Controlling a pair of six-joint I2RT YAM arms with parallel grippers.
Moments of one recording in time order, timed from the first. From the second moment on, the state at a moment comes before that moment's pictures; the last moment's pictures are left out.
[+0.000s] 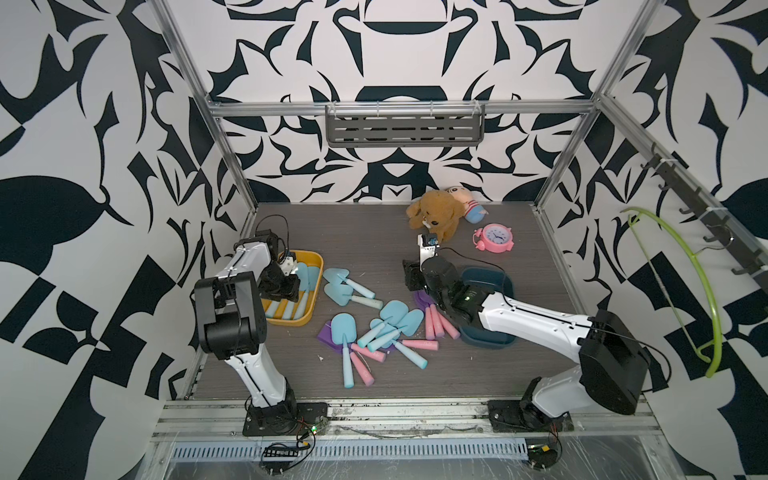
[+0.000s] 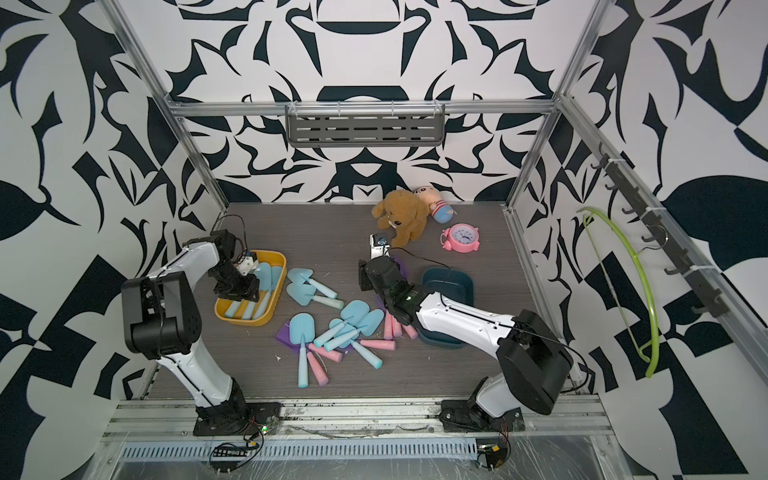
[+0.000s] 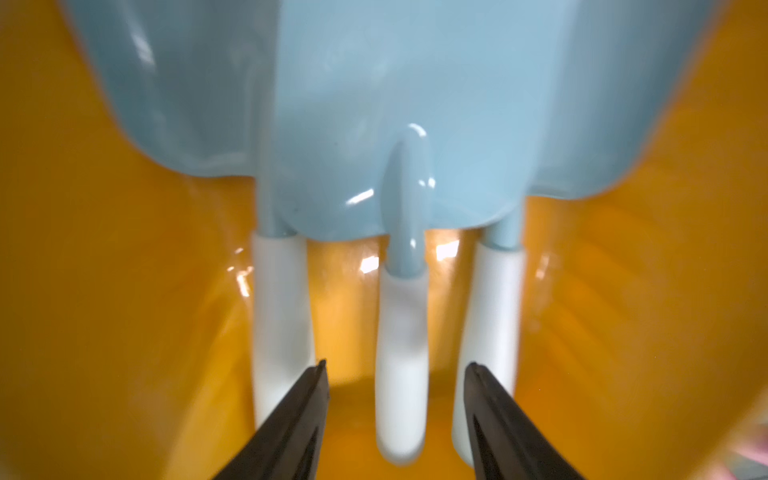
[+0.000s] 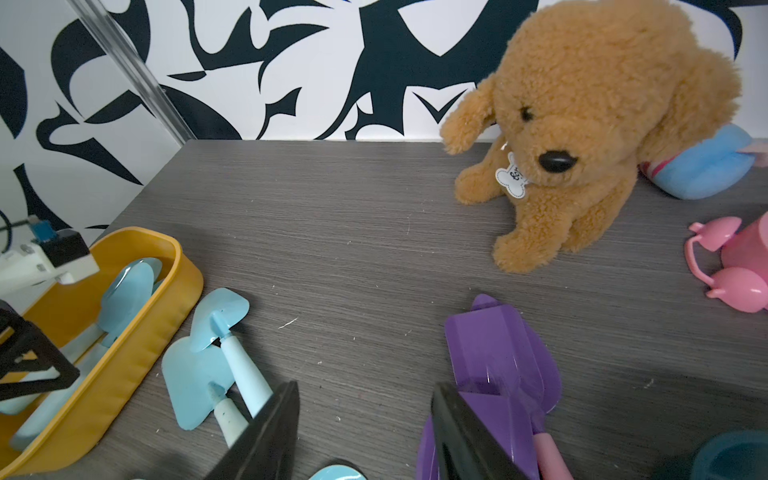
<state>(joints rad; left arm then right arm) 0.14 1.75 1.26 -1.04 0.10 0.31 0.83 1.47 0.93 0.08 0.38 0.42</state>
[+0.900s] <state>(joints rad) -0.01 1.38 1.10 -0.98 0.40 0.29 0.79 1.87 1.42 -0.41 -0.21 -0.01</state>
